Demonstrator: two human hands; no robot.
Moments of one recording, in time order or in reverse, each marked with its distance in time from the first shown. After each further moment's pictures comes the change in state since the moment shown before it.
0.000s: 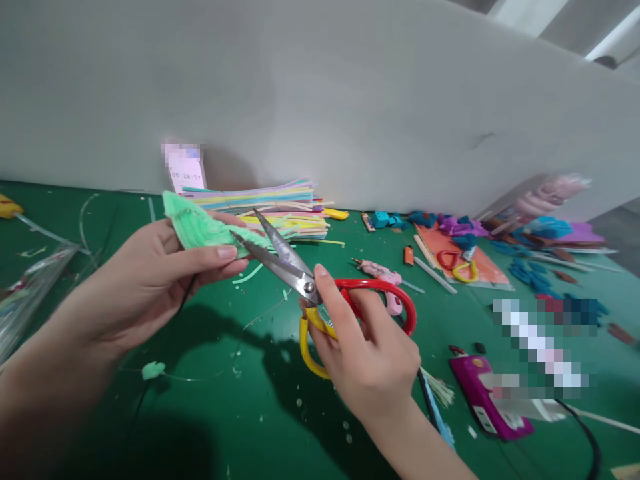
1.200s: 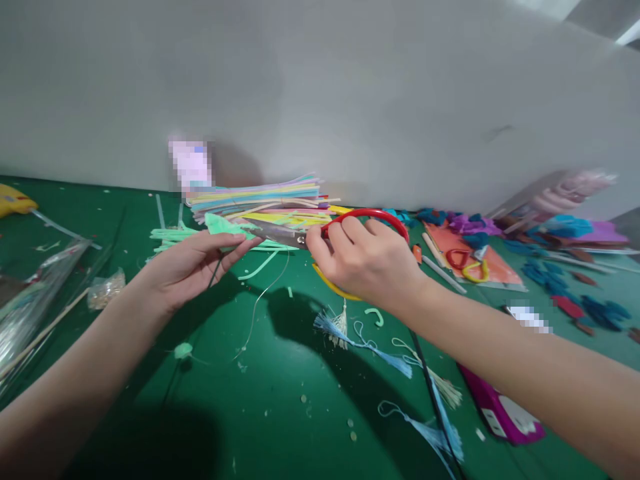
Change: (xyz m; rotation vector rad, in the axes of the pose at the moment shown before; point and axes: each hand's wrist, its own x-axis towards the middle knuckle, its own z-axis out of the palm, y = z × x) left_hand 0.041 -0.029 -0.032 -0.309 0.224 -0.261; right_hand 0.089 0.041 0.031 -0.275 -0.386 -0.512
